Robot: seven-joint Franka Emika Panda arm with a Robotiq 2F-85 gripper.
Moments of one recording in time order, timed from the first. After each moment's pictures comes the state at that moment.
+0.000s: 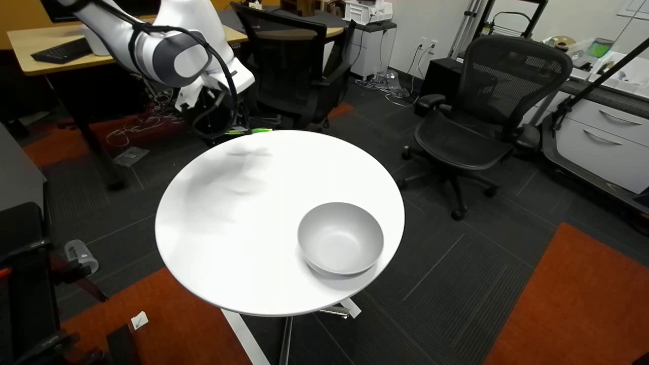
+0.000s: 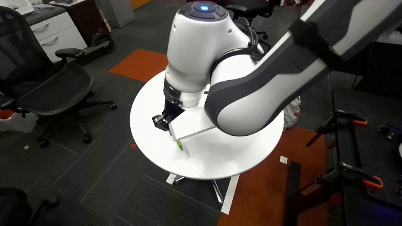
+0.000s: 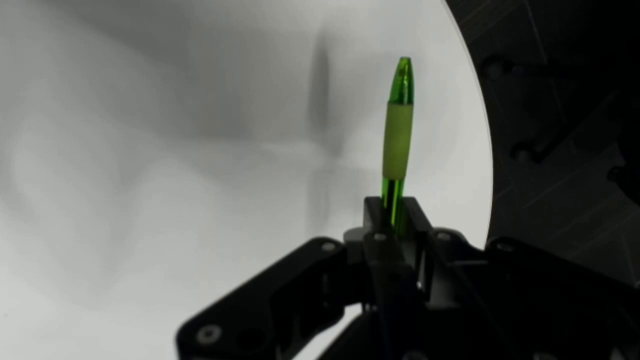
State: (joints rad) arm 0.28 0.66 -0.03 -1.89 -0.01 2.87 0.92
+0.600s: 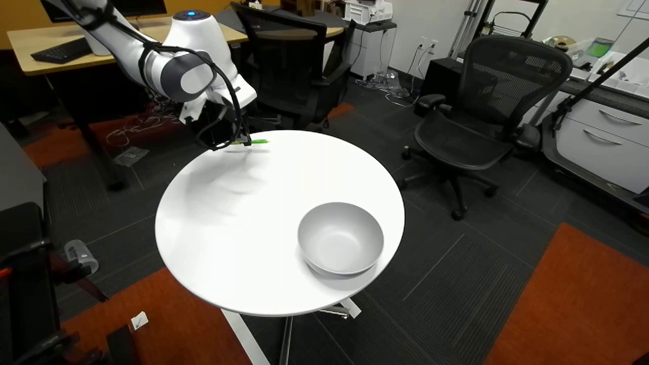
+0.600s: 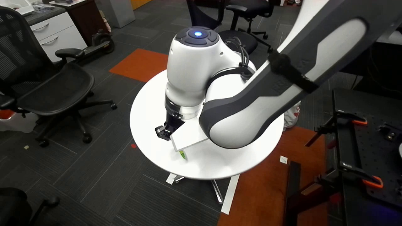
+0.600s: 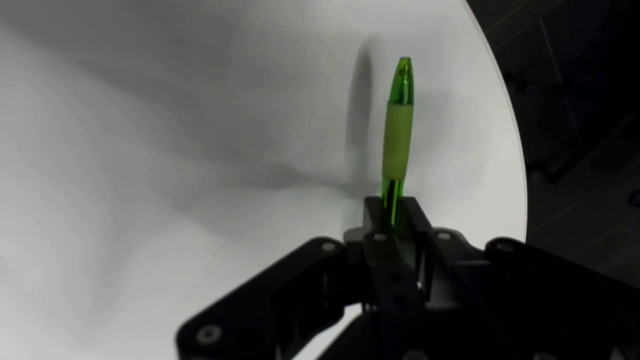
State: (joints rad) arm 0.28 0.75 -0.03 -1.84 0.03 2.86 0.89
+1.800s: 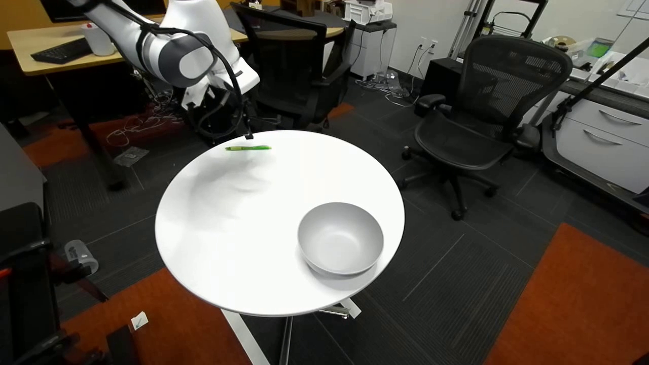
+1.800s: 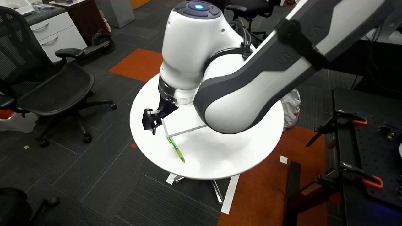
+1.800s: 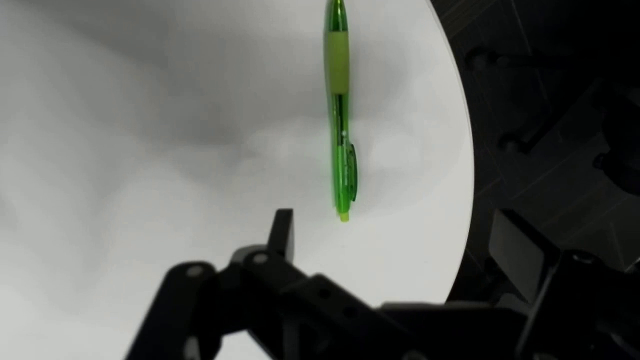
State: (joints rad) arm 0.28 0.68 -0.03 -1.84 0.06 2.87 0.88
